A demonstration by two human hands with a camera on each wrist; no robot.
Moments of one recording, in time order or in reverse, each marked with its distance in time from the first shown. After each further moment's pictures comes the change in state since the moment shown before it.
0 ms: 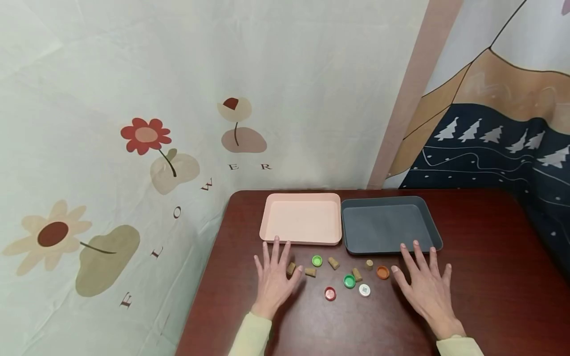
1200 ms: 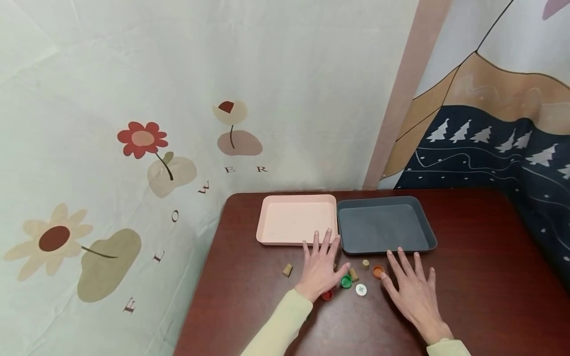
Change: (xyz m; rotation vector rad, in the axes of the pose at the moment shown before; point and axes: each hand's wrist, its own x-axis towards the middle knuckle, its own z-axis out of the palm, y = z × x) left_hand 0.048 0.106 0.035 0.086 -0.253 0.204; right_hand -0.011 -0.018 0.008 -0.031 -0.081 0.010
